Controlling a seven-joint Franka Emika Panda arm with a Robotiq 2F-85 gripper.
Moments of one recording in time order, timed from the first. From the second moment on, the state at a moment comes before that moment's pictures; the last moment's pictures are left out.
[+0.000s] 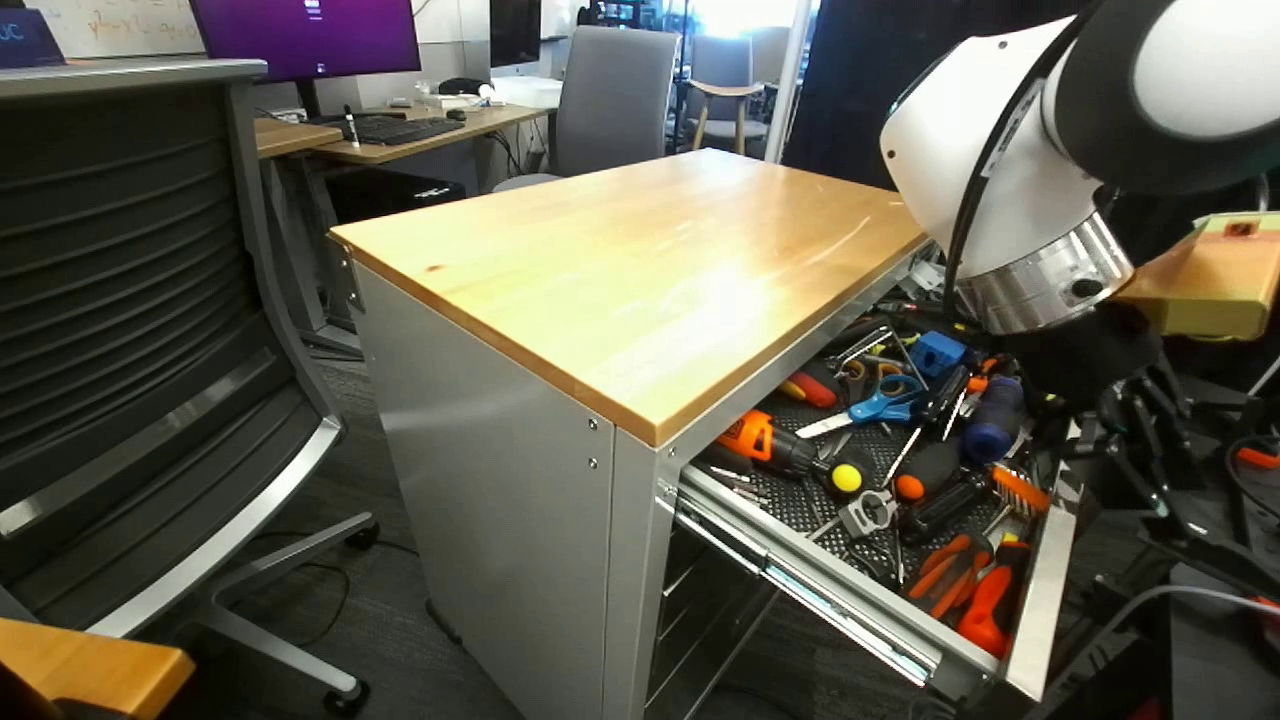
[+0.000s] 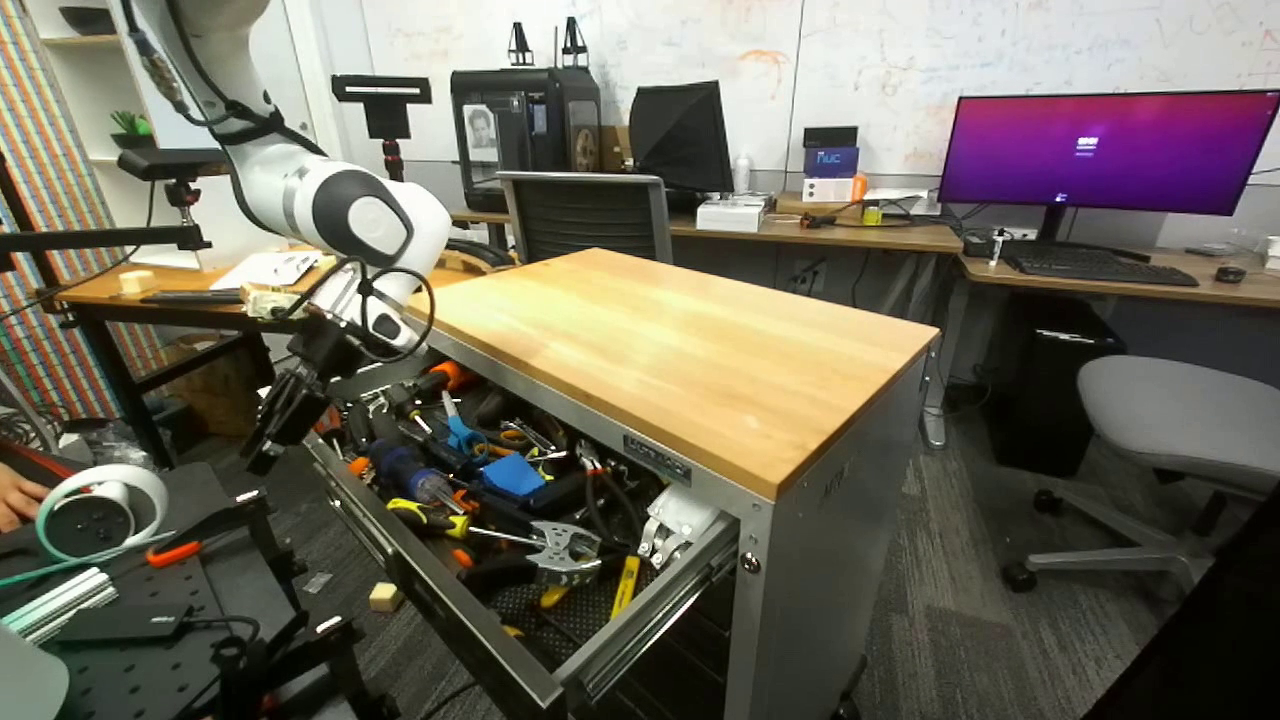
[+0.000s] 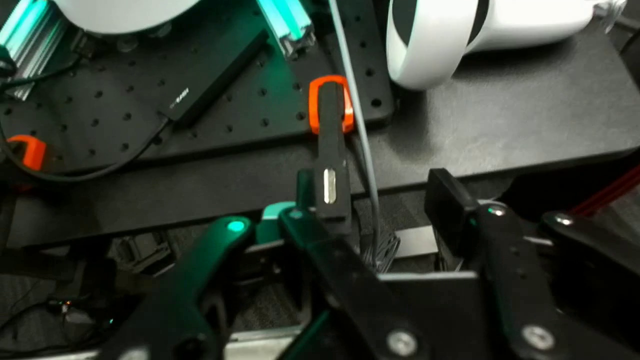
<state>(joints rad) 0.25 0.33 0.15 -2.43 0.14 1.96 0.41</state>
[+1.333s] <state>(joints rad) 0.40 0.37 0.07 -2.33 -0.47 2.50 0.98</state>
